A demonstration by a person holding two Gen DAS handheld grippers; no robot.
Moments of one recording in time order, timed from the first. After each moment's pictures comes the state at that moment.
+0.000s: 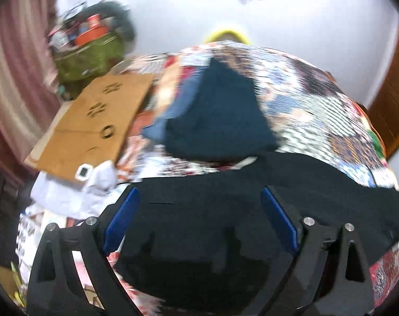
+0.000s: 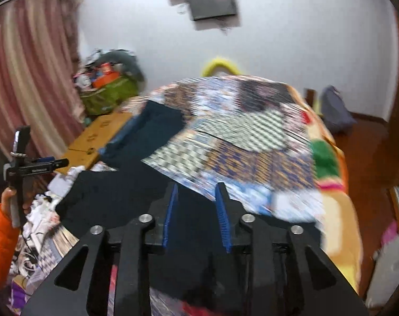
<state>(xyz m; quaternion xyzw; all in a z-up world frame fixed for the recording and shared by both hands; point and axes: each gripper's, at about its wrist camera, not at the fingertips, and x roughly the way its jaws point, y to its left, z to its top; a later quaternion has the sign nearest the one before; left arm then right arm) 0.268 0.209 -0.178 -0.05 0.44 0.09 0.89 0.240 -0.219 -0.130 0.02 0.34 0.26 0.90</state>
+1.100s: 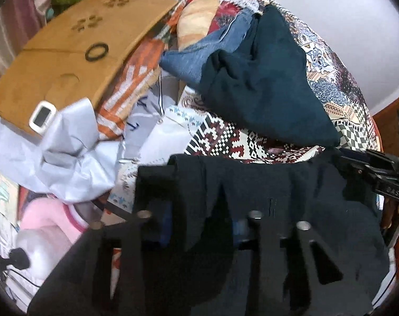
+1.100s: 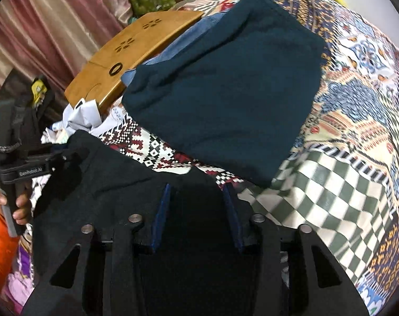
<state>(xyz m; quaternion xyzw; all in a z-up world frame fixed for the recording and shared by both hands) 0.324 0.308 -0.306 -0.18 0.53 0.05 0.83 0.401 0.058 -0.277 -0.13 0.53 0.40 0.73</state>
